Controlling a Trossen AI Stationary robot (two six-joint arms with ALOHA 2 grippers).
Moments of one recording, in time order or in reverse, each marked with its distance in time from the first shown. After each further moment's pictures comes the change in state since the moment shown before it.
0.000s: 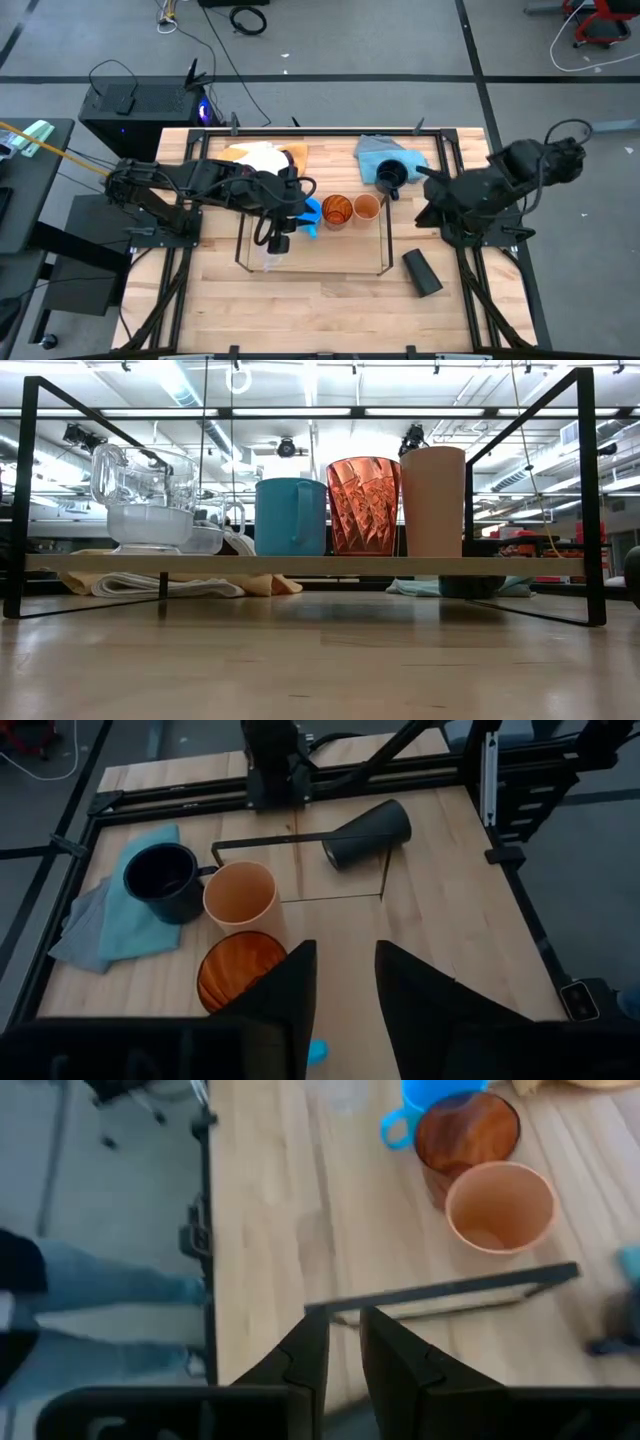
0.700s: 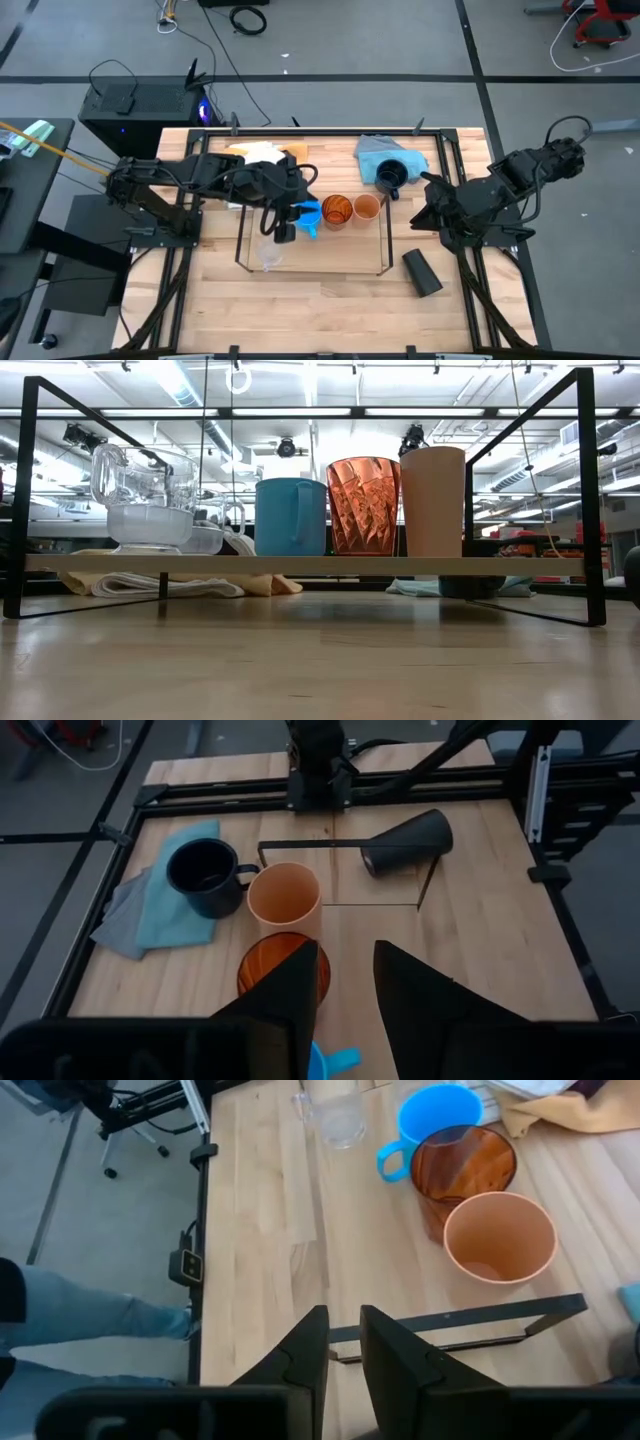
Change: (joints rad) left arm 0.049 0.000 -0.001 0.011 -0.045 -0.020; right arm 0.056 -0.101 -0.194 0.182 0.106 -0.014
